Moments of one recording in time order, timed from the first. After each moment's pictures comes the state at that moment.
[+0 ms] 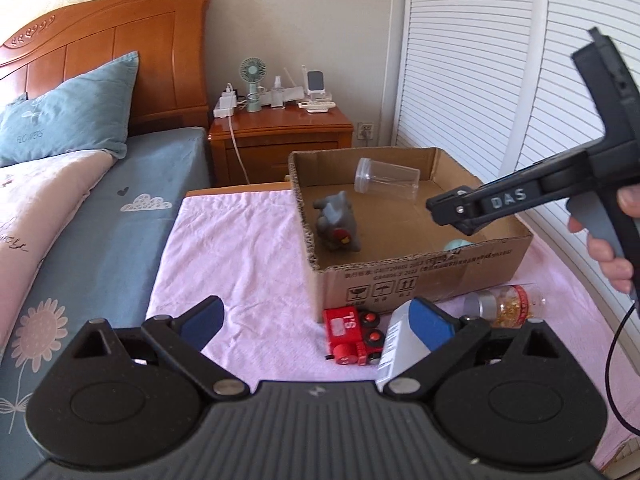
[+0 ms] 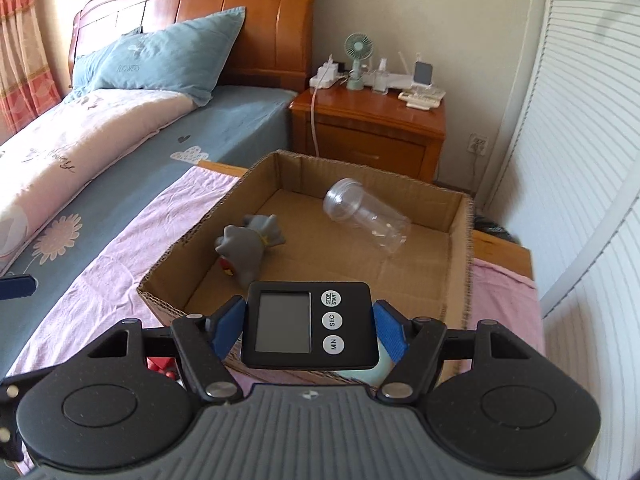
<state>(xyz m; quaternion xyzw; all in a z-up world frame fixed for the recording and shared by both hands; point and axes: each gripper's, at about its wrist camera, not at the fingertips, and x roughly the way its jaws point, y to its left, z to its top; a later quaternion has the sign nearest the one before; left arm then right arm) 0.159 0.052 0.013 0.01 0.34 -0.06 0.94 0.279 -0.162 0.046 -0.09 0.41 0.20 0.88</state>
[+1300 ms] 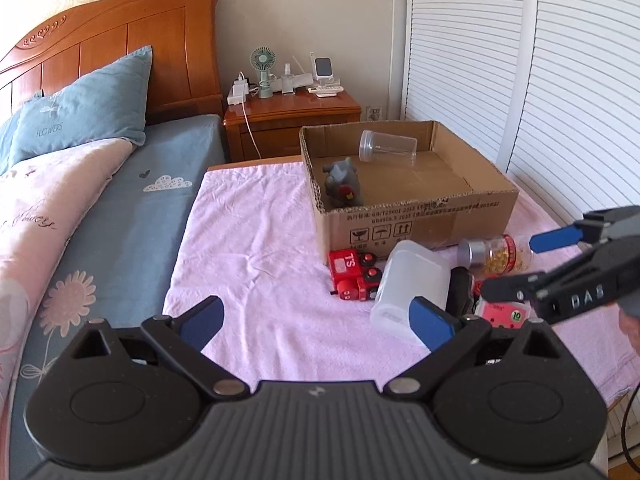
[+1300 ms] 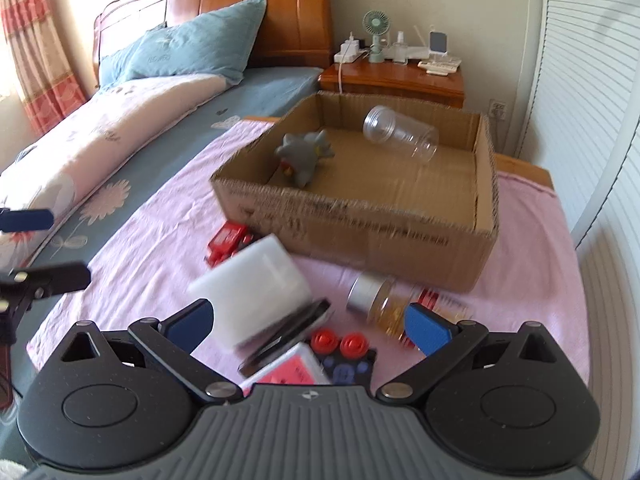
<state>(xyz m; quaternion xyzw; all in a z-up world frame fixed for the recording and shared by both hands) 0.097 0.049 0.010 0.03 0.35 -0.04 0.93 0.161 -0.197 0.017 -0.05 0.43 0.24 0.87</state>
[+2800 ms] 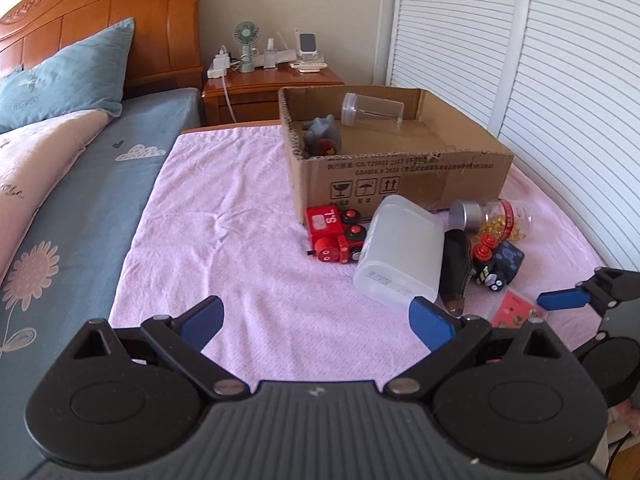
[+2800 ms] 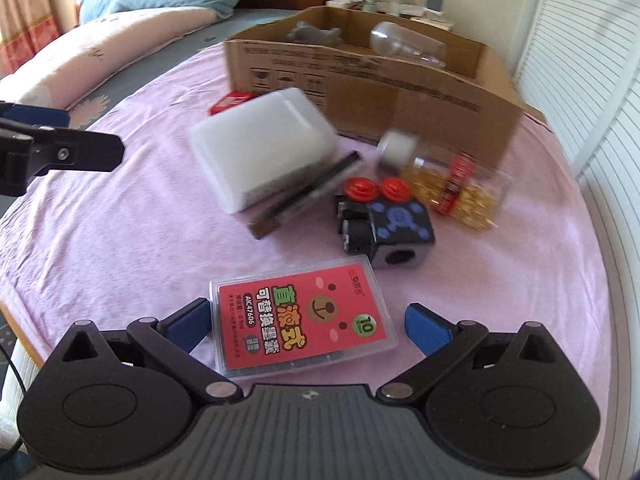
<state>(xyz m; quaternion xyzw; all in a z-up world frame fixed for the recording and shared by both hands) 0.106 0.042 -0.032 0.02 0.37 -0.08 0.92 0.102 -0.190 -0.047 -0.10 0.47 0.17 0.86</state>
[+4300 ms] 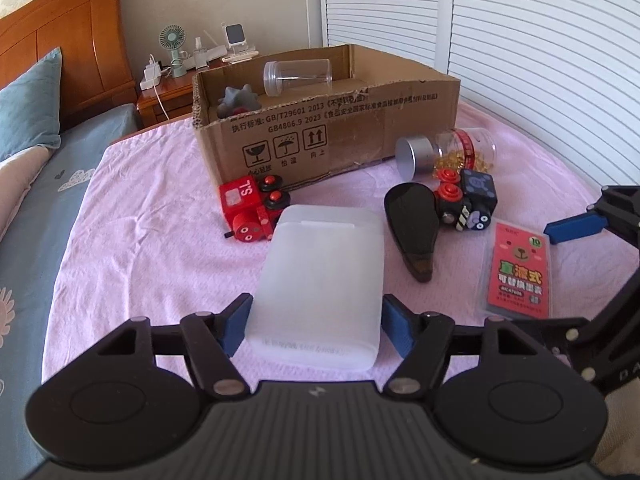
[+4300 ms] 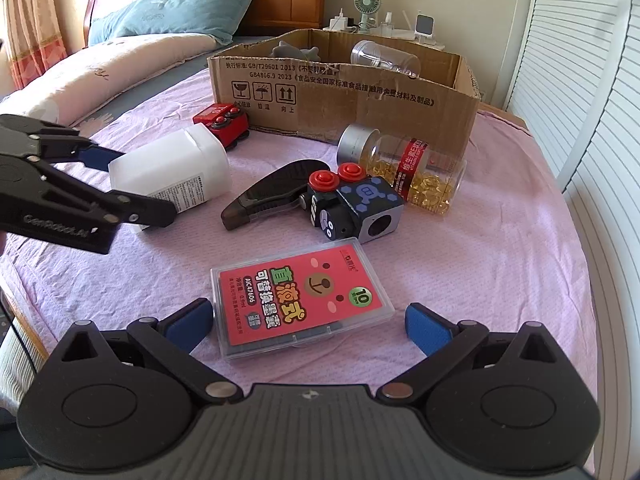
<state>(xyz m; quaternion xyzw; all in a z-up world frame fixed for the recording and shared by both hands) 0.116 0.003 -0.076 0.09 0.38 -0.15 0.91 0.081 -0.221 -0.050 -0.10 0.42 0.20 0.88</state>
